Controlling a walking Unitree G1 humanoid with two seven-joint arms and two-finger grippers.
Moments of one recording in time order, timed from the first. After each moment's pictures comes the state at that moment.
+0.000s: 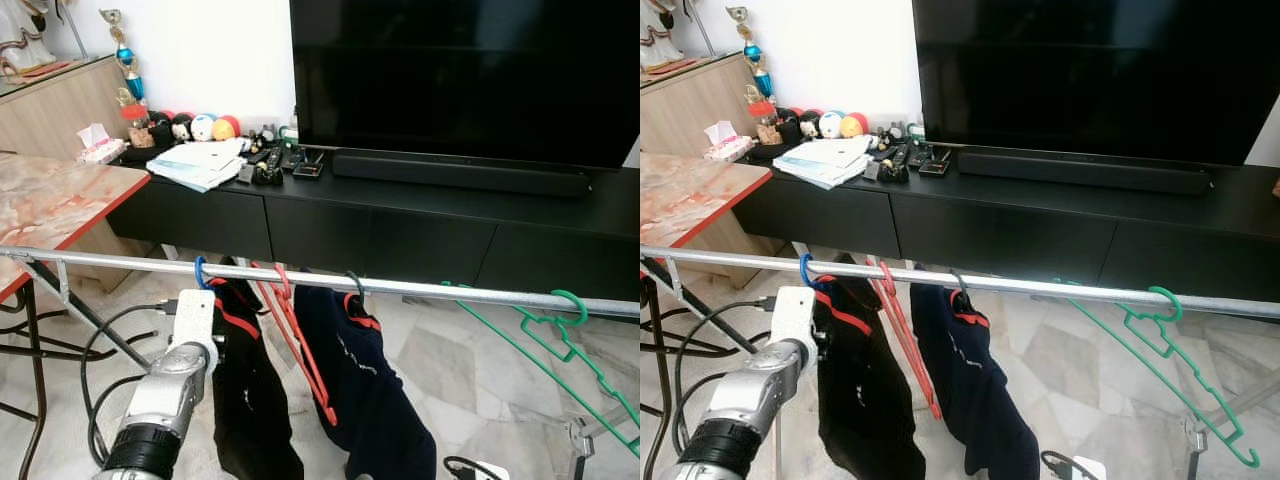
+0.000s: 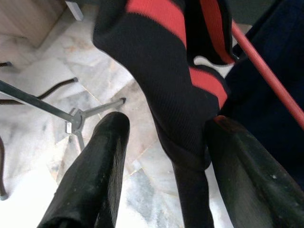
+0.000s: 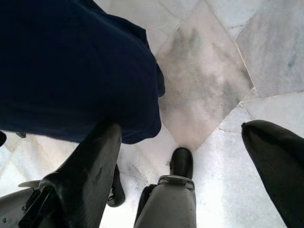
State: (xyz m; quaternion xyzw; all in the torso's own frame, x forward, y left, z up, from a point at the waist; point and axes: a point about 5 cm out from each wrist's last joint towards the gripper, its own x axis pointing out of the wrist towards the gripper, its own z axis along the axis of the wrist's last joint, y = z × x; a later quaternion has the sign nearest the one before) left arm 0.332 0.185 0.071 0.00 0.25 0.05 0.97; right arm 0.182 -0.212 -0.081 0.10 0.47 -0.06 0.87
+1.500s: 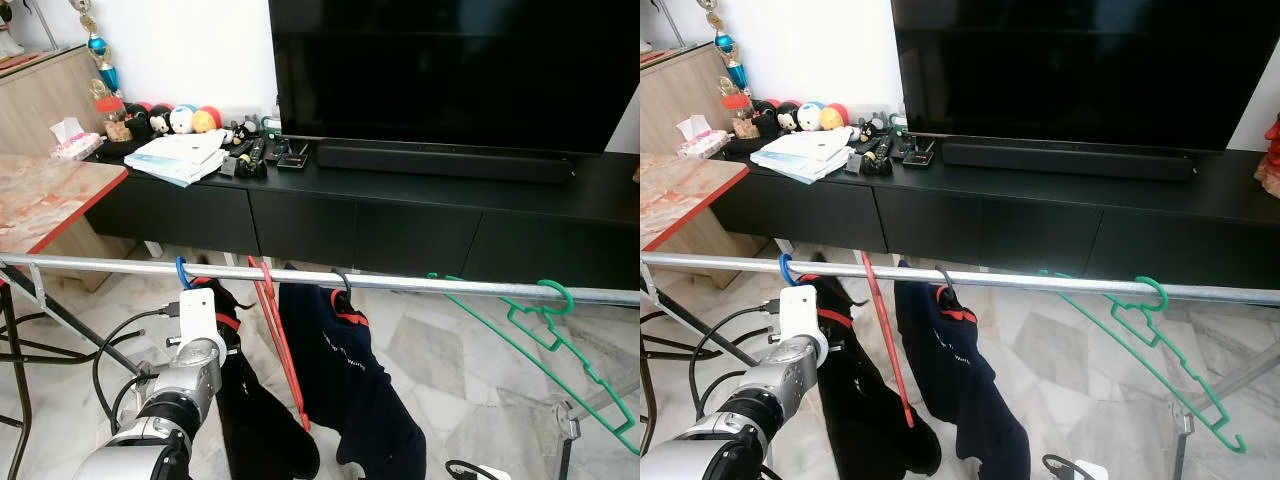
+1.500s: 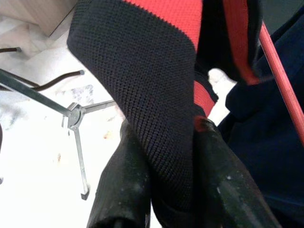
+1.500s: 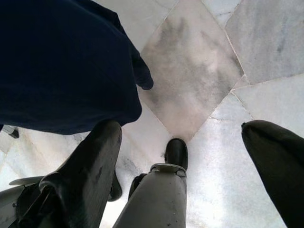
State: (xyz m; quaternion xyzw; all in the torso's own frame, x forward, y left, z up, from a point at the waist) left arm 0.352 0.180 0.062 -0.03 0.23 0.13 0.96; right arm 0.178 -0.213 -0.083 0.10 0.47 -0.06 0.87
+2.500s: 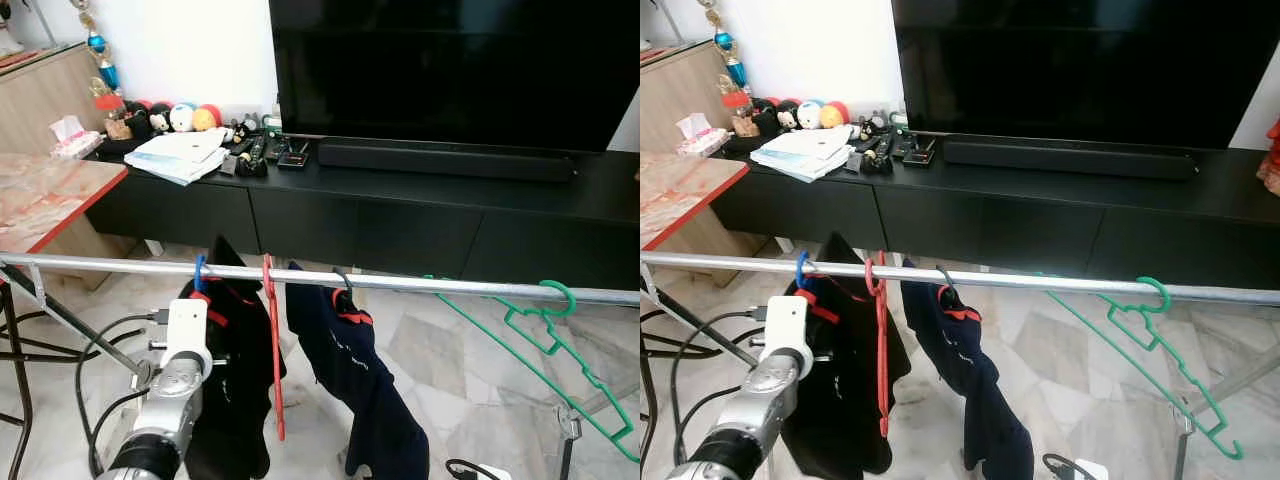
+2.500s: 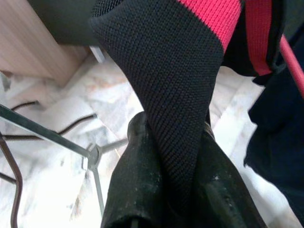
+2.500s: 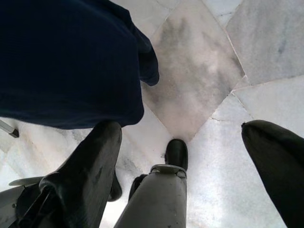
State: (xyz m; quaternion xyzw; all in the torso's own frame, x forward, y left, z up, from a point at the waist) left arm 0.327 0.201 0.064 0.04 0.13 0.11 0.99; right arm 0.179 -0.214 -0.082 0.10 0.47 -0.06 0.87
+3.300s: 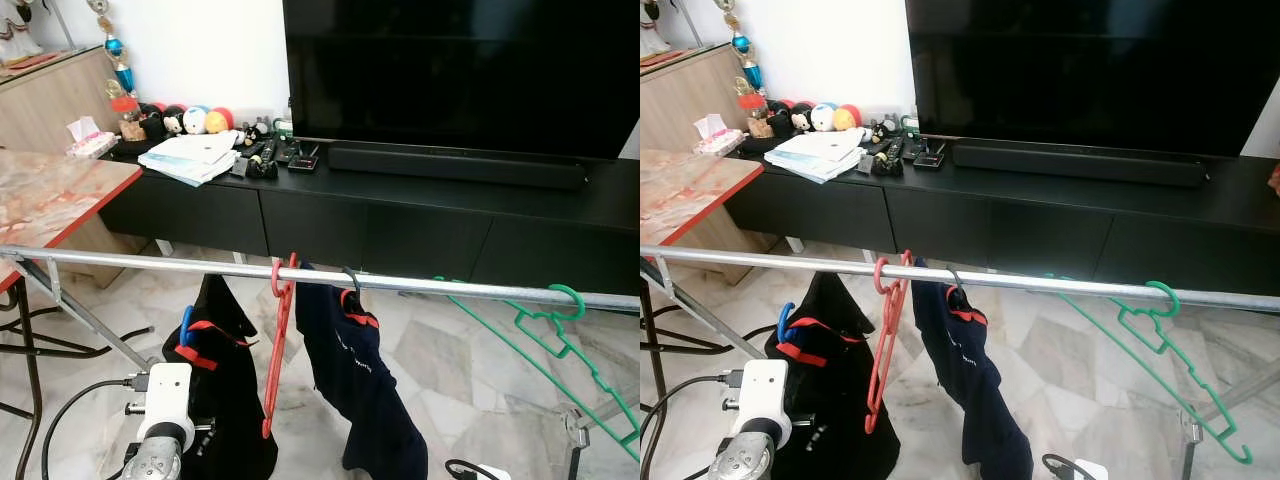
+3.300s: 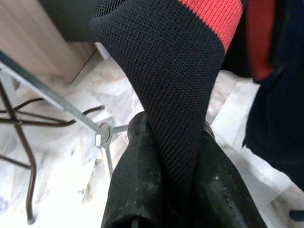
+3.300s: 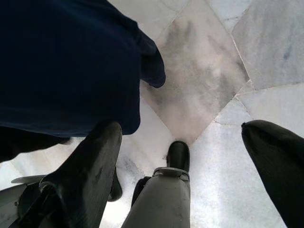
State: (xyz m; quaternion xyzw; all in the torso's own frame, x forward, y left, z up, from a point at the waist) left arm 0.251 0.198 0.034 0.06 0.13 0.08 0.99; right arm 0.178 -0.214 -0.082 0.10 0.47 -0.06 0.87
